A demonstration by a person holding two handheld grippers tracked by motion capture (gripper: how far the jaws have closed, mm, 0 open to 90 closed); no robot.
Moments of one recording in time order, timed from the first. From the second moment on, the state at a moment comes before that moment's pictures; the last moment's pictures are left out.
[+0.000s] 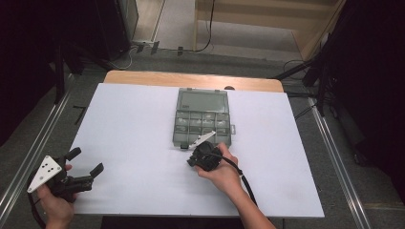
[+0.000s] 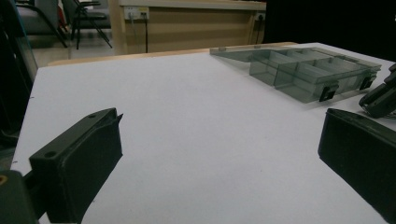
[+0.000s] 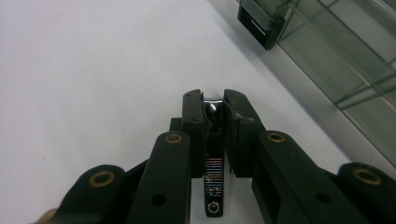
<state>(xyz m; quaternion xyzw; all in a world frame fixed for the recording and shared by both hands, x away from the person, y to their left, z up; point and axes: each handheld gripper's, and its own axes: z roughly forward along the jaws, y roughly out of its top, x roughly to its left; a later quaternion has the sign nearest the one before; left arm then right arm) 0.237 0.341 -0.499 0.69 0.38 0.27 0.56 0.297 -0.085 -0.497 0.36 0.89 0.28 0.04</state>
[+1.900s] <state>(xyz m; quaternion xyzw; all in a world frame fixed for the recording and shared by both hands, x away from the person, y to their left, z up) 0.237 0.341 -0.499 0.69 0.38 0.27 0.56 0.312 -0.104 -0.436 0.37 0.86 0.35 0.07</state>
